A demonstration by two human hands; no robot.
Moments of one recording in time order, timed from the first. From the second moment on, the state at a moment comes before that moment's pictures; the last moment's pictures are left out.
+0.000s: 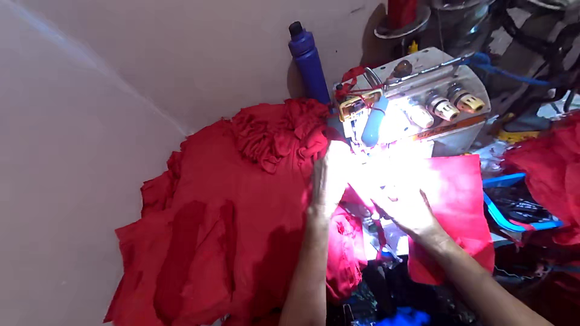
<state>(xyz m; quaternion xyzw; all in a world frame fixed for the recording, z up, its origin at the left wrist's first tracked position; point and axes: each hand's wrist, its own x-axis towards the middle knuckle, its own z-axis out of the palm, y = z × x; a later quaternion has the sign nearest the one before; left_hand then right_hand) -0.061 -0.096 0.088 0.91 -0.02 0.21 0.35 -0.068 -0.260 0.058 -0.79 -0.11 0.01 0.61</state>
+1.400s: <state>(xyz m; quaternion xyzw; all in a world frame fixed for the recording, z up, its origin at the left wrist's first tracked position) 0.008 -0.028 0.067 0.85 -0.04 0.25 0.46 -0.127 -0.394 0.047 -0.86 -0.21 -0.21 0.42</state>
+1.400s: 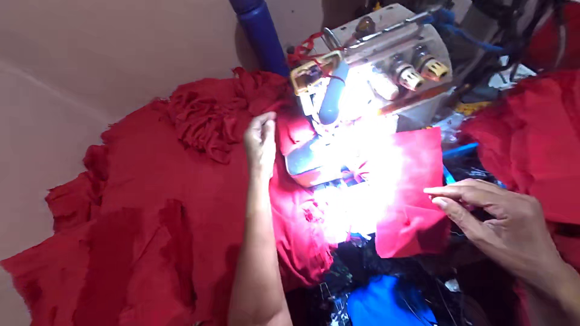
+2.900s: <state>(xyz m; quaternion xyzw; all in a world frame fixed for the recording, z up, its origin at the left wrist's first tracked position) -0.138 -0.179 0.138 0.76 -0.28 0.35 0.47 -0.121 -0.432 0.118 -0.73 -0.36 -0.31 0.49</state>
